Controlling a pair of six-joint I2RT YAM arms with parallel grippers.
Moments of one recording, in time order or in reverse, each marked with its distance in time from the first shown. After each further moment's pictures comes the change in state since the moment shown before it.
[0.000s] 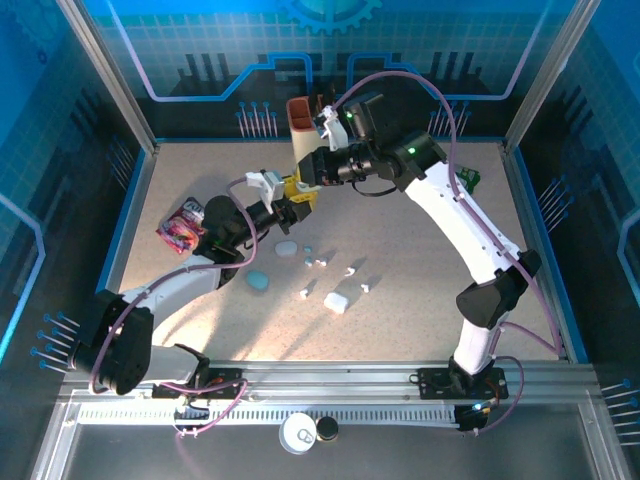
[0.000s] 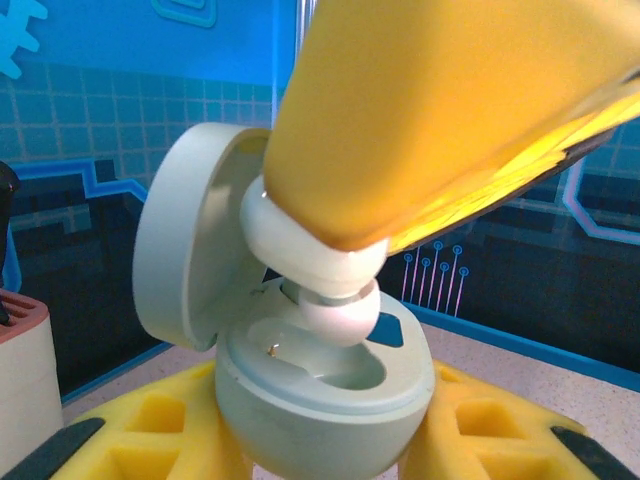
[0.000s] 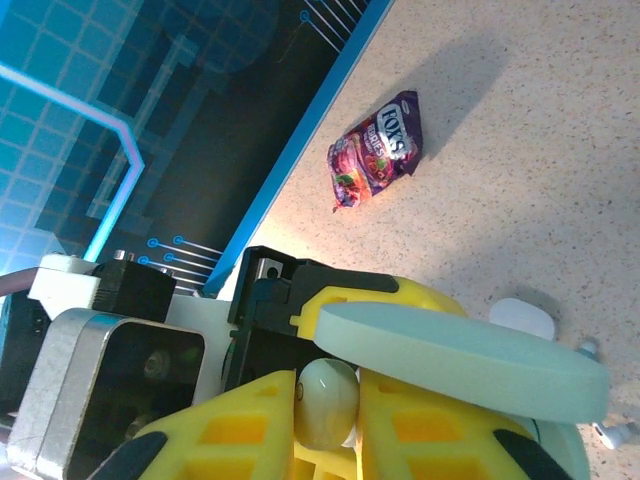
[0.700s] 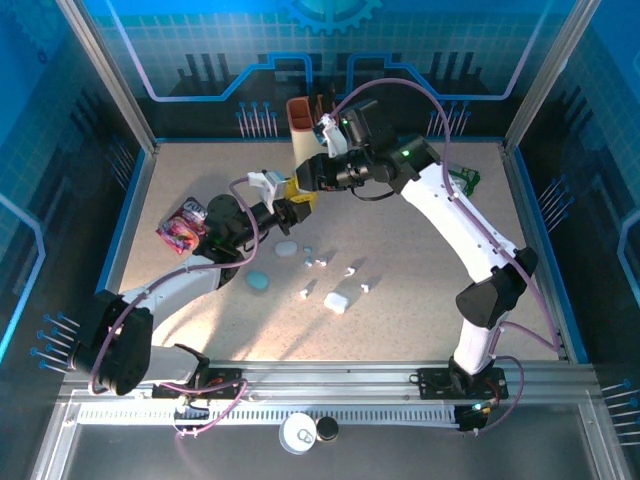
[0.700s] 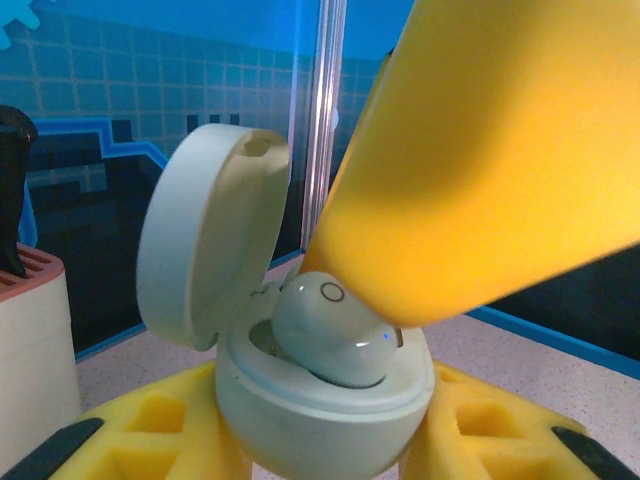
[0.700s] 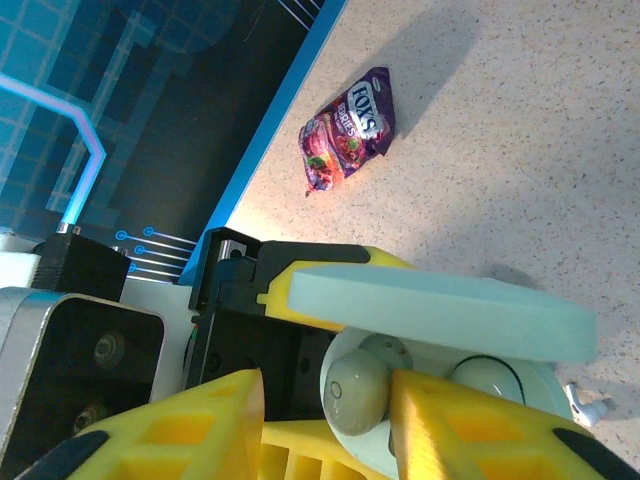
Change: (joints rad) left arm -0.002 -0.003 0.002 -0.076 -0.037 0.000; right arm -0.001 0.002 -0.056 -0.001 0.027 -0.005
